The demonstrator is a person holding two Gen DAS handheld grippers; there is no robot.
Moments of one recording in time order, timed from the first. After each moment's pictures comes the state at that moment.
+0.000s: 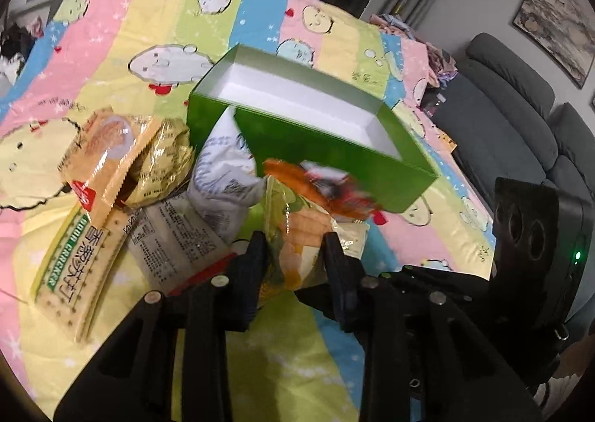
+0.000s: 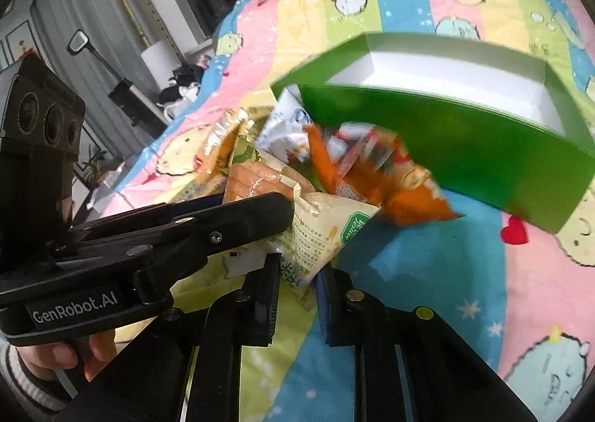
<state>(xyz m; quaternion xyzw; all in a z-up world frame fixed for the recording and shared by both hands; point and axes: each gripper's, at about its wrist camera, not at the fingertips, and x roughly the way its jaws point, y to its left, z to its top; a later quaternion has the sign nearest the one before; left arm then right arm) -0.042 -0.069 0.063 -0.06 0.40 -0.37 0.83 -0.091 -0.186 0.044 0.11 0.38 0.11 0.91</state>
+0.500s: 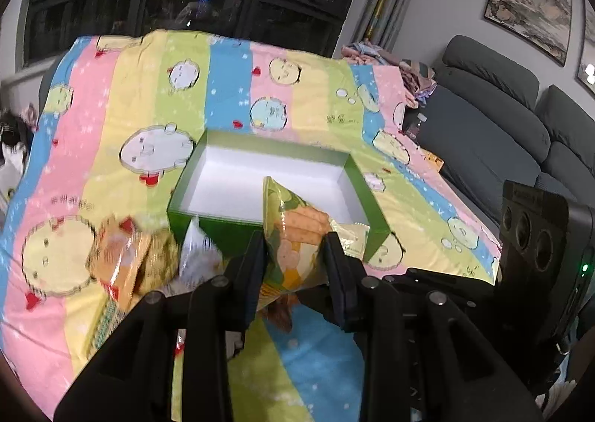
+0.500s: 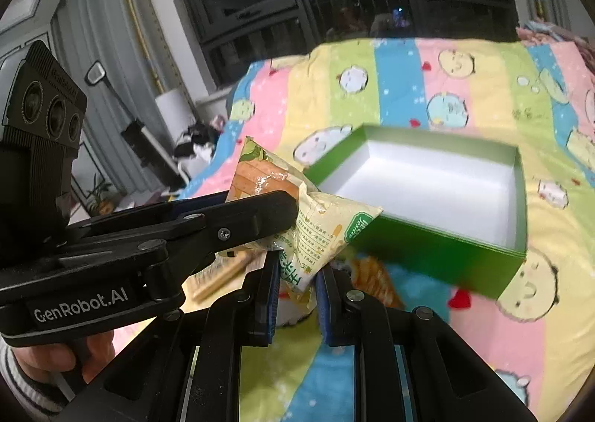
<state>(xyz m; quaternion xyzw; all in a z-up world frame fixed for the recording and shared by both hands) -0.050 -0.095 0.147 -0.01 0.32 -0.38 0.87 -0.108 -0.196 0.116 0.10 0.29 0.09 0.95</state>
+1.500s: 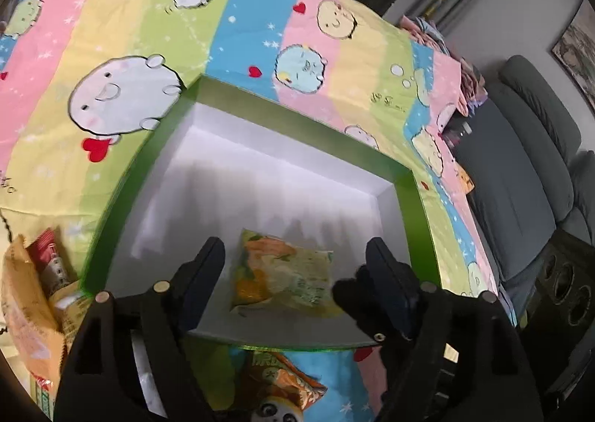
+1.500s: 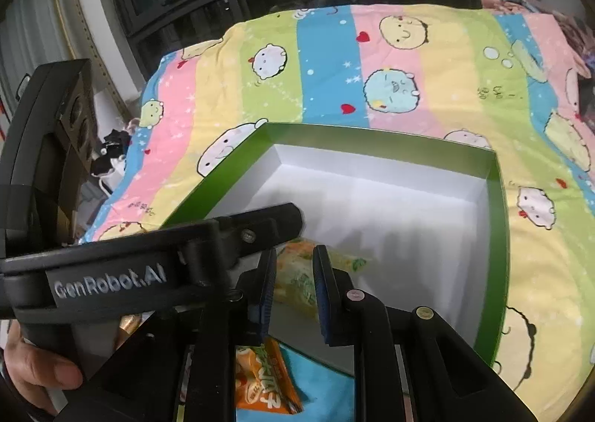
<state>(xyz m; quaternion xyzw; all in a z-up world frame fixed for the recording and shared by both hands) 0.088 -0.163 0.092 -0.09 0.45 -0.34 0.82 -0.007 -0.272 0.094 0.12 0.34 0.00 0.93</state>
